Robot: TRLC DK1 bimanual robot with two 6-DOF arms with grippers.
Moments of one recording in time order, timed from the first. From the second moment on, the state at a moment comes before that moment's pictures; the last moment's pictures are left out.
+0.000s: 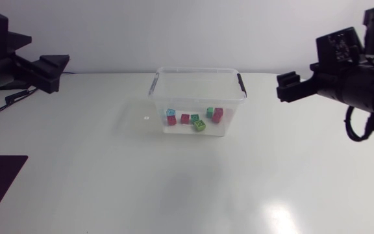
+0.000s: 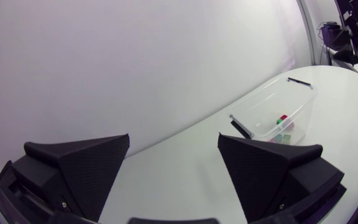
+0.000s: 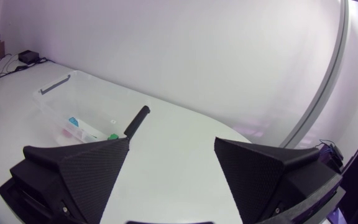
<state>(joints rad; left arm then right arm) -0.08 0.95 0.88 -0.12 0.03 0.46 0.23 1.09 0.86 -0.14 0.19 -0.23</state>
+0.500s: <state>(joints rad) -0.08 0.41 0.54 -0.04 -0.05 0.38 0.10 0.50 0.54 -0.22 0.19 -0.27</state>
